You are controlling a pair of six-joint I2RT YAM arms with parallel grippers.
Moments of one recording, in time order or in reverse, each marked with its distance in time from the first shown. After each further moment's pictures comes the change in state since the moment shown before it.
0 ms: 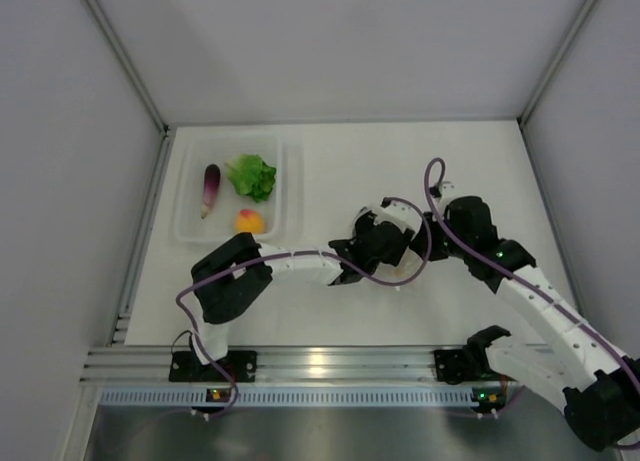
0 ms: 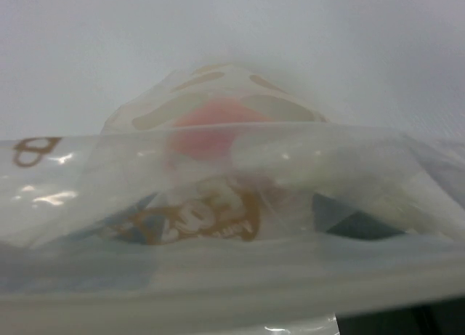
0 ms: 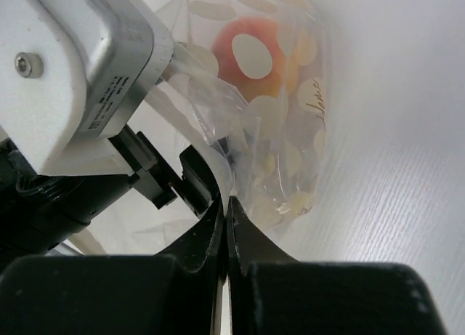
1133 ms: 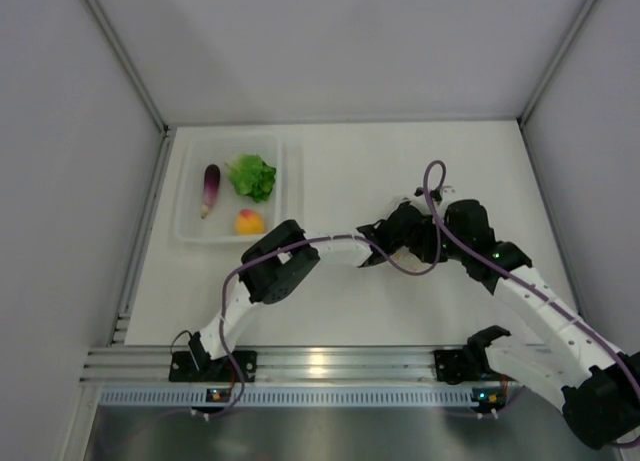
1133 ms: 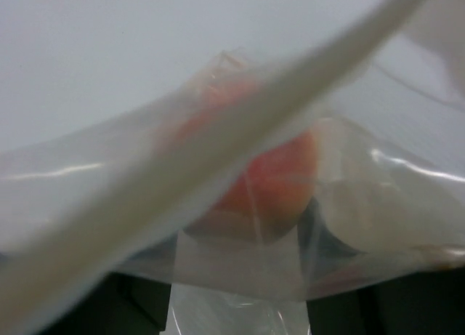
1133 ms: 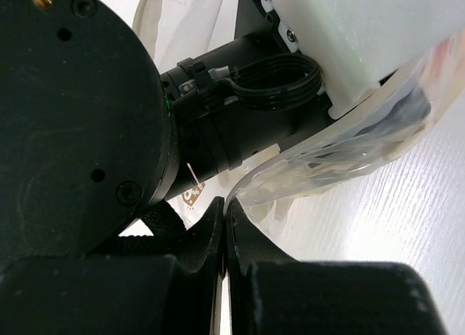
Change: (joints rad) left arm 0.077 0.378 0.360 0.159 0.294 0.150; right arm -0.014 0.011 -0.048 0.025 0.019 0.031
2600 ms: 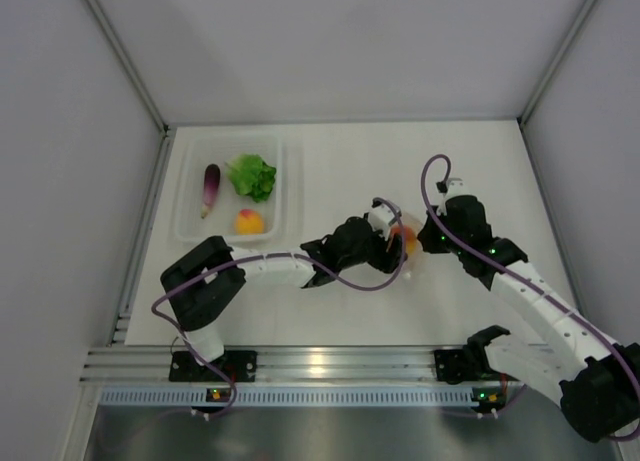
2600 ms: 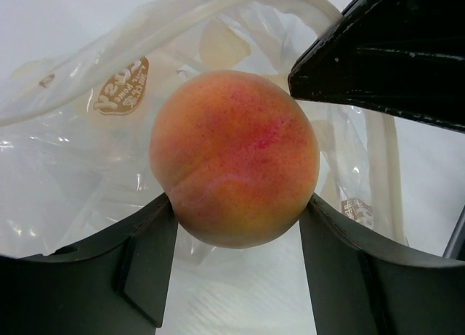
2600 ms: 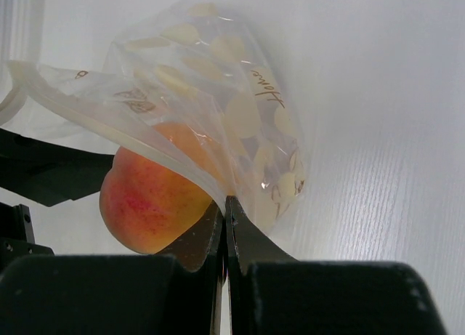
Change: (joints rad) left arm -0.001 -0.523 -0.578 0.116 0.236 -0.150; right arm -0.010 0.041 0.008 0.070 0.196 0.011
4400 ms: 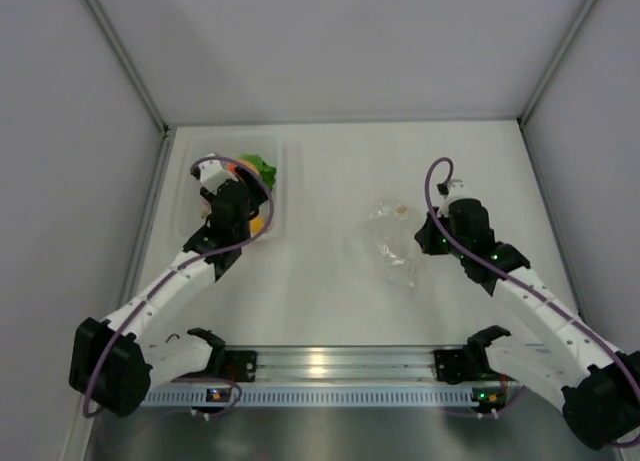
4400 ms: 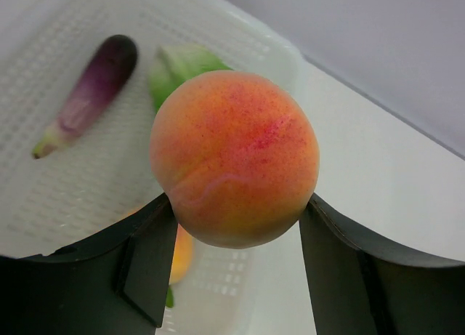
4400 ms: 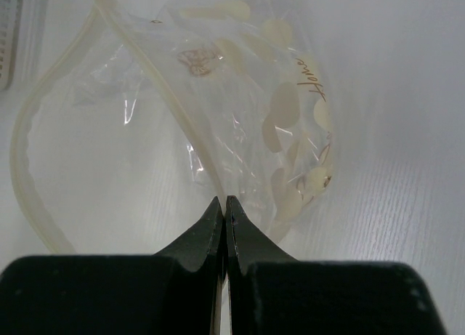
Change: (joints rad) left arm 0.551 -0.663 -0.229 -0.294 -0.583 -0.320; right arm 0.000 -0.042 -0.036 0.050 -0.040 0.004
